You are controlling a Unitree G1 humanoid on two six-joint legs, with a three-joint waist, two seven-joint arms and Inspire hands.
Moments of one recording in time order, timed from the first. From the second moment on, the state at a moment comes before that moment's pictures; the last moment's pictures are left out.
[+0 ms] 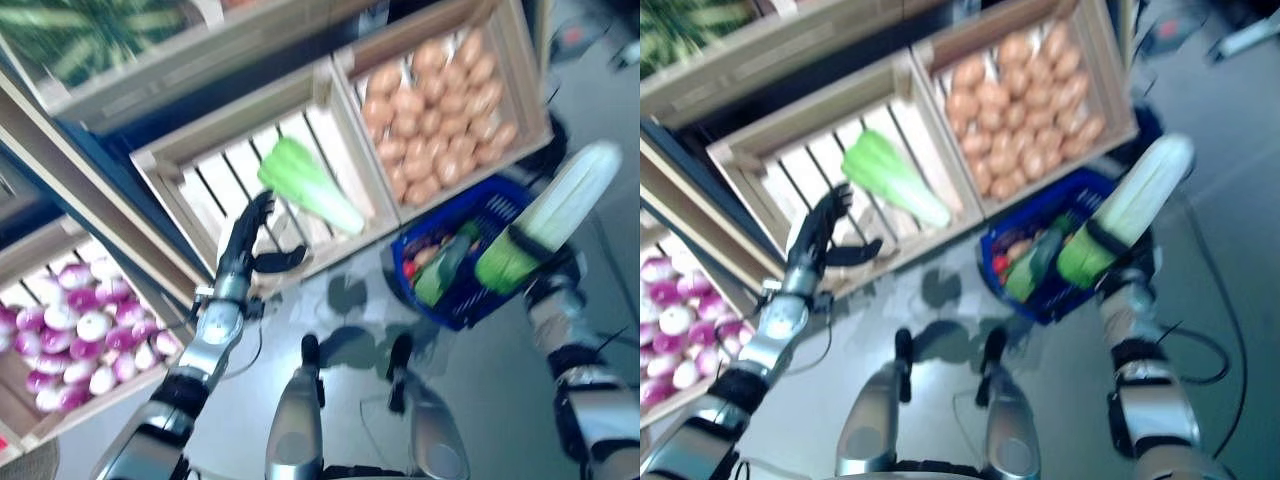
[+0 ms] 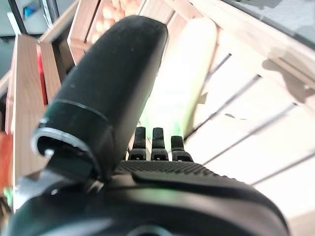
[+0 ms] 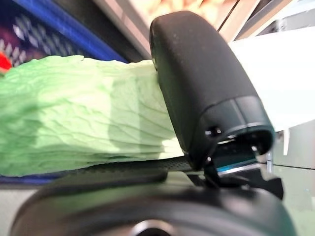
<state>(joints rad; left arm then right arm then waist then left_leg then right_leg) -0.48 0.53 -0.35 0.47 -0.30 -0.37 0.28 -0.71 -0.58 0.01 1.07 0.91 -0.17 -0.17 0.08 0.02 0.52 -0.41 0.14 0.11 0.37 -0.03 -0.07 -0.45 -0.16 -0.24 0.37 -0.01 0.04</state>
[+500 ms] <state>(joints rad) -0.53 0.65 -0.35 0.36 -0.08 -0.42 0.54 -0.83 -0.61 0.06 1.09 0.92 -0.08 -0.18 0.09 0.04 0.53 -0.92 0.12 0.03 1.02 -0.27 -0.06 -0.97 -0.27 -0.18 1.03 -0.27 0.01</state>
